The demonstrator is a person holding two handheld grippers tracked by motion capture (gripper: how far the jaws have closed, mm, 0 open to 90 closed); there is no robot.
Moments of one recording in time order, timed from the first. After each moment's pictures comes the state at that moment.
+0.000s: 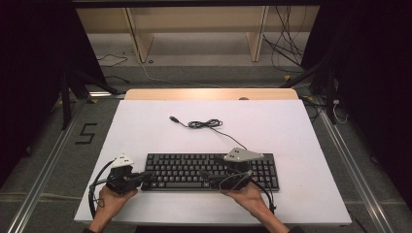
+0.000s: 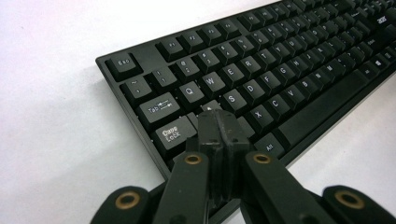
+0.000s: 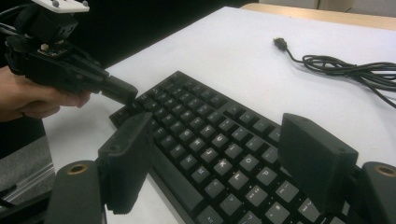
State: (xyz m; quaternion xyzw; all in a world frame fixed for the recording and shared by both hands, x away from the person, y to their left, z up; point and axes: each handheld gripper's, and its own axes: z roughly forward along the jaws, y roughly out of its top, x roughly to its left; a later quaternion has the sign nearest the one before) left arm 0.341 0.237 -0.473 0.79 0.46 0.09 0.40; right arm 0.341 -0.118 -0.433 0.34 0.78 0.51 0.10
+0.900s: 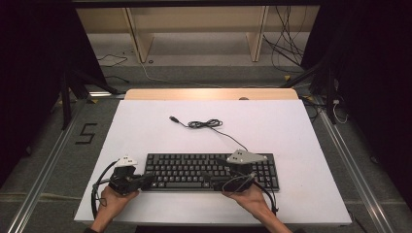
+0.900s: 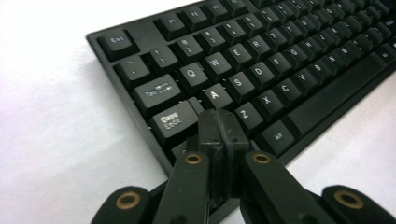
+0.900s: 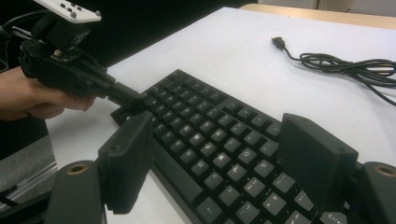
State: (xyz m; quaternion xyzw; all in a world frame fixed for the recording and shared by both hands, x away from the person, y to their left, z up) left arm 0.344 0.232 -0.480 0.80 0.46 0.08 0.38; right arm 0.336 -0.125 -0.434 0.34 0.78 0.52 0.10
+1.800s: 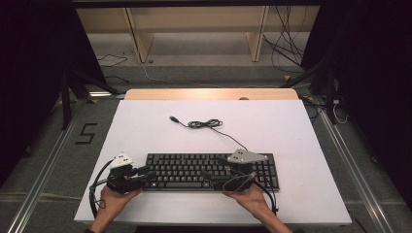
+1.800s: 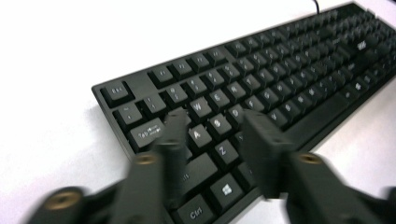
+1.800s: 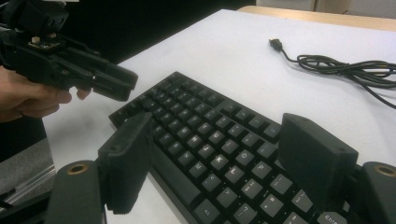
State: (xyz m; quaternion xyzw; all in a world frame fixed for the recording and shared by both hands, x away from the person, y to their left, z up) left arm 0.337 0.232 -0.463 0.76 0.46 0.11 0.44; right arm 0.337 -0.125 -0.434 0.34 0.78 0.52 0.10
